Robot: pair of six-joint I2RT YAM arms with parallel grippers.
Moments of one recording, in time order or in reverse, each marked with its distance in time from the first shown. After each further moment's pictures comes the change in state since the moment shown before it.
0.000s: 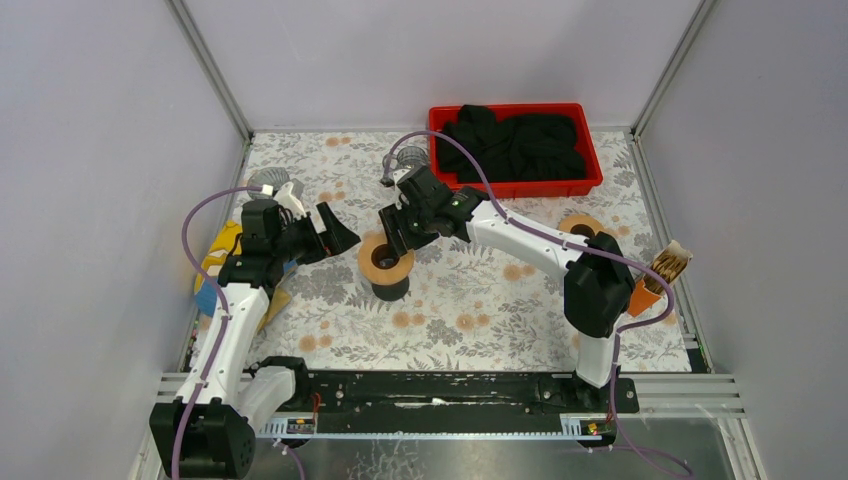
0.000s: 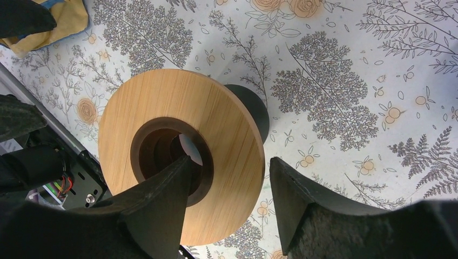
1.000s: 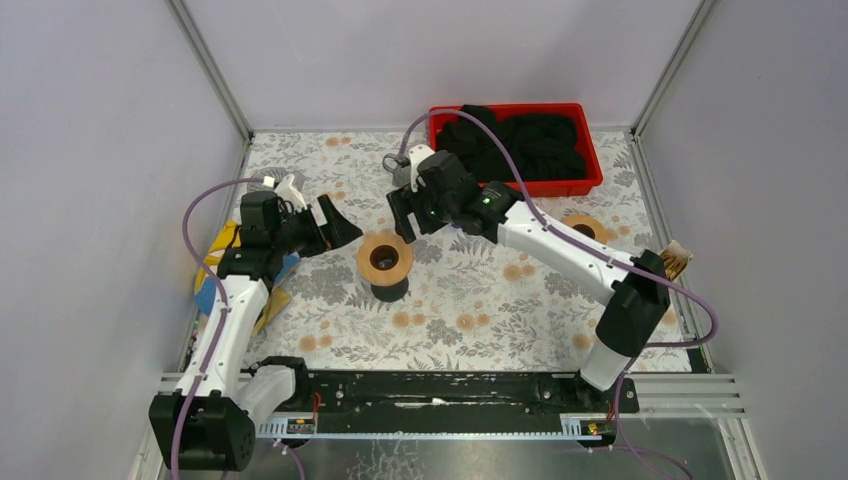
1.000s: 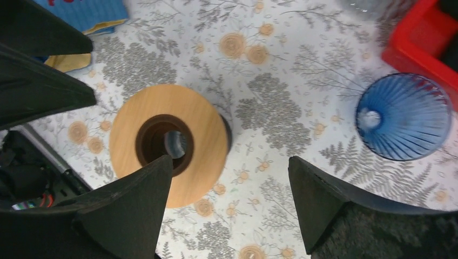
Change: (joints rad) left arm 0.000 0.031 0.038 0.001 0.045 -0.004; right arm -0.004 -0.172 -0.019 0.016 0.135 -0.090
